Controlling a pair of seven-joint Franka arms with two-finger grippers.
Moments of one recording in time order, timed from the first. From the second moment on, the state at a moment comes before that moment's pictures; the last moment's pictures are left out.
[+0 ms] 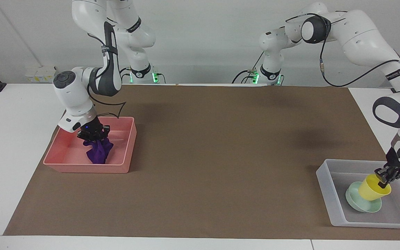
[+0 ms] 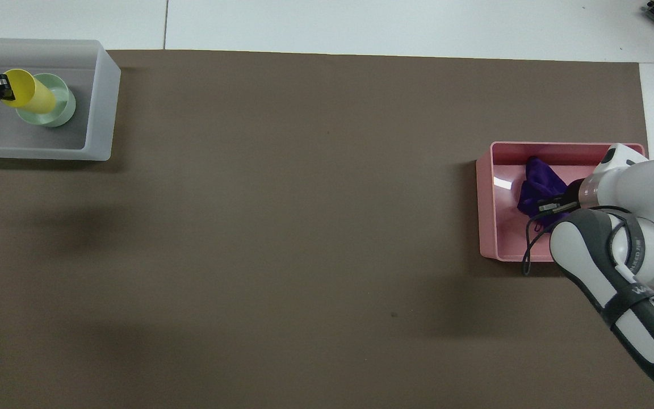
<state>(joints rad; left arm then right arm) 0.26 0.66 -0.04 -1.29 -0.07 2.26 0.08 -0.15 0.17 0.02 -2.16 -0.01 2.42 -0.36</state>
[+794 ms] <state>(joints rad) 0.25 0.65 -0.05 -1.34 -0.07 2.28 0.09 -0.12 0.09 0.04 -2.09 -0.01 2.31 -0.18</state>
